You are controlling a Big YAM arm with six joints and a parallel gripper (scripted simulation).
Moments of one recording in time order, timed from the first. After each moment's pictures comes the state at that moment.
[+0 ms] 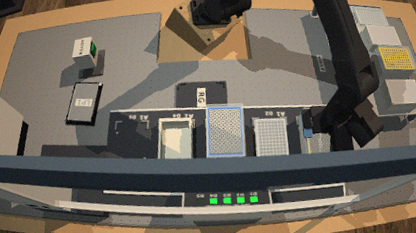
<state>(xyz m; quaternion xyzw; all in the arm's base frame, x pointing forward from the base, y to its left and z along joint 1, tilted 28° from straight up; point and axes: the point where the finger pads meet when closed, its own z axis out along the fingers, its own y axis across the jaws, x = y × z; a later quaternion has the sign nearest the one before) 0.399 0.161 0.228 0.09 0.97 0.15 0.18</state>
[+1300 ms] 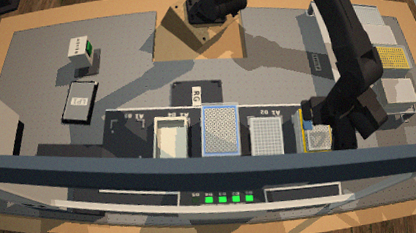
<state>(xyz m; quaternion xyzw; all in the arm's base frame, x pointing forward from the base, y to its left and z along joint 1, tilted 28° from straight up) 0.383 0.151 0.264 0.09 0.97 0.15 0.19</state>
